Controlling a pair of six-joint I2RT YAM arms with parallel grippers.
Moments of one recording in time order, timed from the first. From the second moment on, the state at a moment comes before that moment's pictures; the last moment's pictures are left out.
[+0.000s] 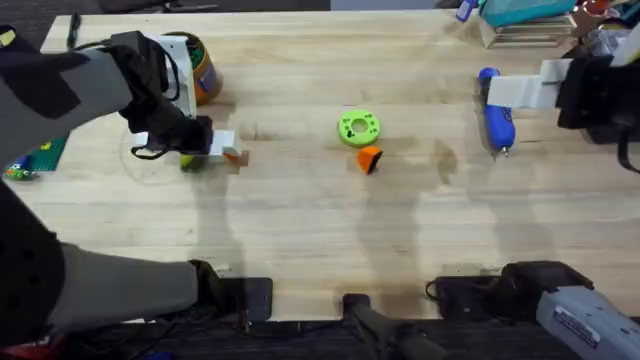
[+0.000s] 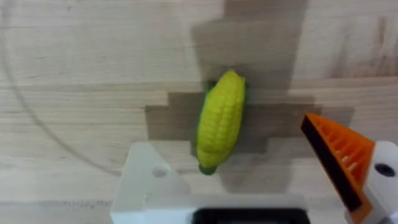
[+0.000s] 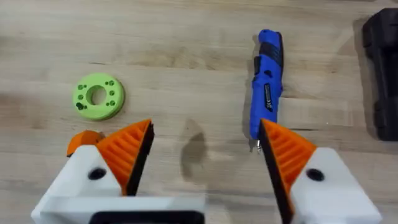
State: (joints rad) left arm 0.21 1.57 0.92 -0.75 0.03 0.21; right arm 0.00 0.89 1.05 -0.96 -0.03 -0.01
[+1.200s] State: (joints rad) left arm 0.21 0.67 1.04 -0.74 0.51 0.16; right arm 0.00 0.89 1.05 -0.96 -0.03 -0.01
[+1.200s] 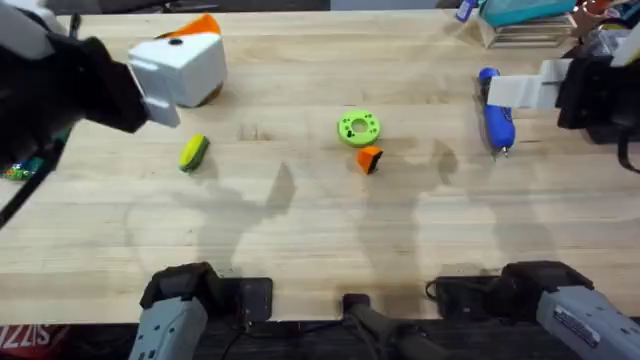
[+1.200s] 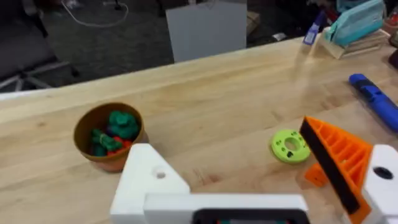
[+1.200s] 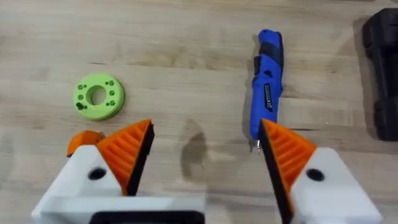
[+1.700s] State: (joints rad) left arm 0.21 0.30 0.48 -0.41 0.58 0.15; right arm 0.00 0.89 1.05 -0.96 -0.03 -0.01
